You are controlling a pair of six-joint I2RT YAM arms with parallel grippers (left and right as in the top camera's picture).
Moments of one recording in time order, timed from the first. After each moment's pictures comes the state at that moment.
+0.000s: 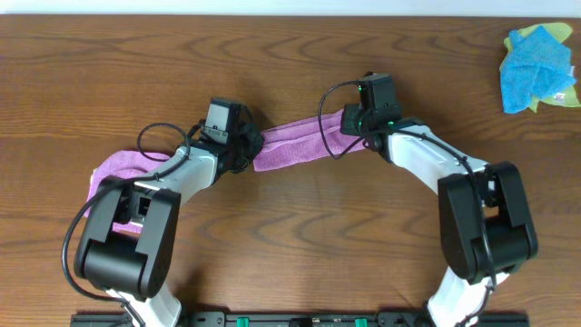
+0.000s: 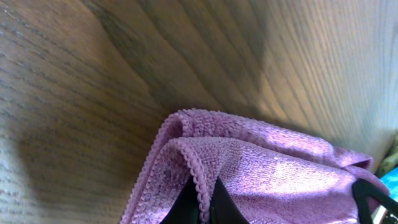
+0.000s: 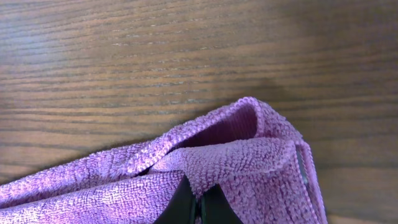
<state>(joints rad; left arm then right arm) -0.29 1.84 0.94 -0.06 0.27 -1.11 0.29 1.94 1.14 -0.11 0.04 0.39</state>
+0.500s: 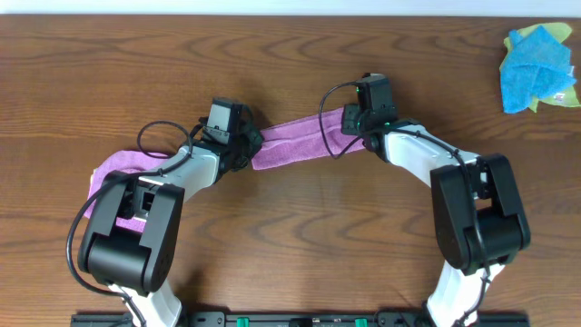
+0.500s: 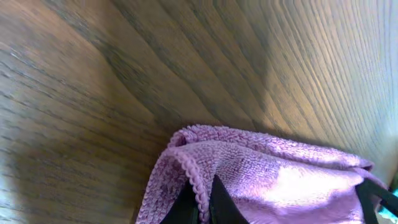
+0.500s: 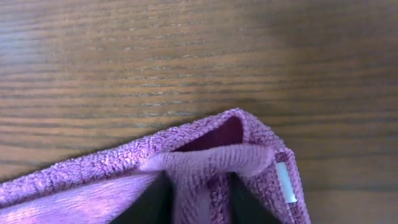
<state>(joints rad) -0.29 1.86 0.94 -0.03 0.22 -1.08 0.29 1.98 1.14 -0.06 0.11 0.35</state>
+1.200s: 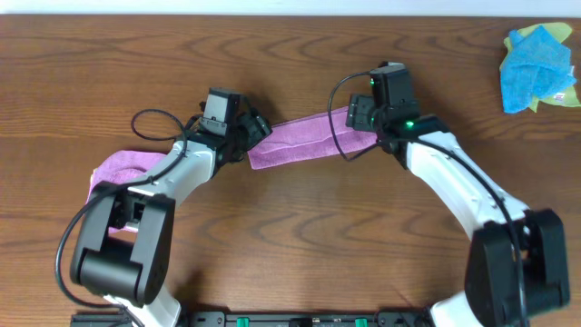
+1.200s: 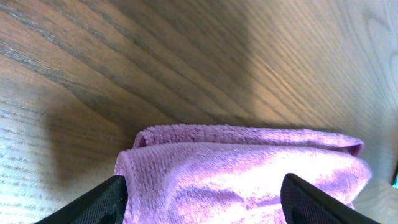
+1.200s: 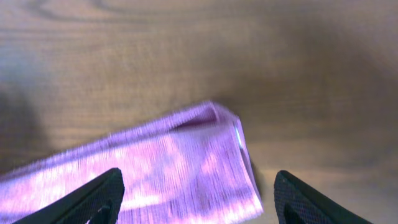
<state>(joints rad) -0.28 1.79 1.00 -0.14 0.23 -0.90 0.30 1.68 1.15 -0.36 0.14 0.39</state>
